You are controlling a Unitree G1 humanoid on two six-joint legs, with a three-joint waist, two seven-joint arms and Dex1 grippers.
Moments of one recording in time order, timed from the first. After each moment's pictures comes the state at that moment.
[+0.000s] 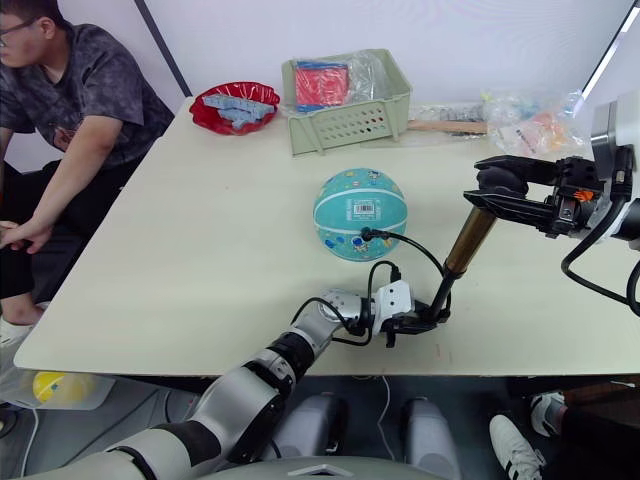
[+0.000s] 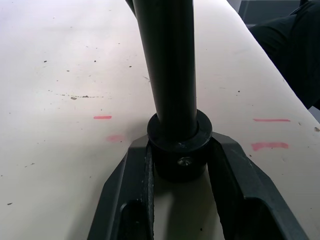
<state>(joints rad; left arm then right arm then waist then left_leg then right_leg) -0.66 -0.07 -0.39 1.07 0.16 -0.43 -0.94 -0.38 -1.03 -0.35 -0.33 0.93 0.65 1.01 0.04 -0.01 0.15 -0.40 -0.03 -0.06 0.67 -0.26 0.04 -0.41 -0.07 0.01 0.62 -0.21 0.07</state>
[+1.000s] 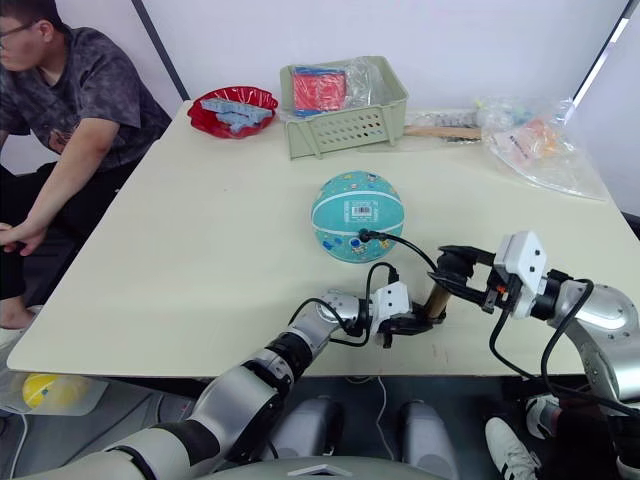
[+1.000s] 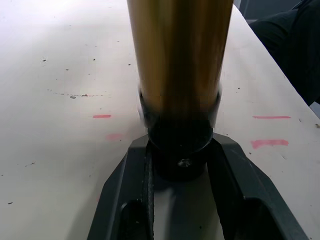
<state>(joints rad) -0.66 -0.06 -0.39 1.09 0.17 -0.43 -0.93 0.00 -0.73 -0.10 -0.30 0.51 0.16 0.96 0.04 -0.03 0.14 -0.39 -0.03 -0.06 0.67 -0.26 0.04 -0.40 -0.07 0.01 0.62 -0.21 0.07</state>
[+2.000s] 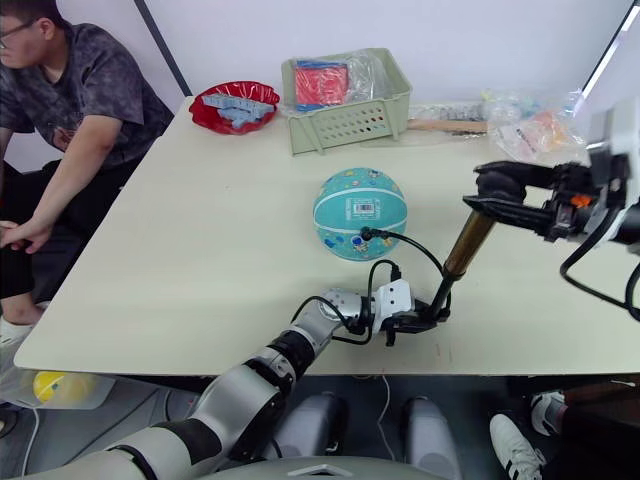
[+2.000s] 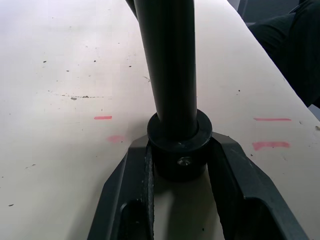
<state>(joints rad) -0.67 -0.07 -0.39 1.09 0.16 -0.43 -0.94 -0.36 -1.06 -0.36 -0.34 0.95 0.64 1.00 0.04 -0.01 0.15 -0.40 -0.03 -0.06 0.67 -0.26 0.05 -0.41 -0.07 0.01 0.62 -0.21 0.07</state>
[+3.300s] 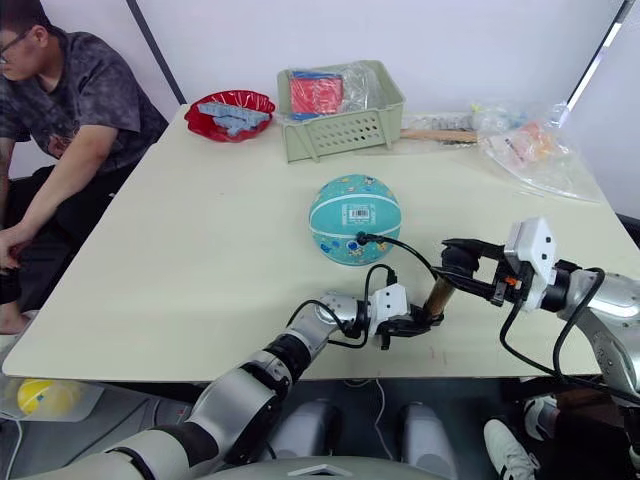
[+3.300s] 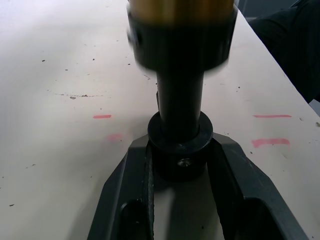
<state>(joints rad) -0.65 -0.05 -0.39 1.08 0.18 -0.42 -0.93 -0.04 -0.80 -0.13 -0.32 0.60 0.25 0.99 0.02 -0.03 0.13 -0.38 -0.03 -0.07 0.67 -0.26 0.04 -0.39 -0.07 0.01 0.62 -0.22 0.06</state>
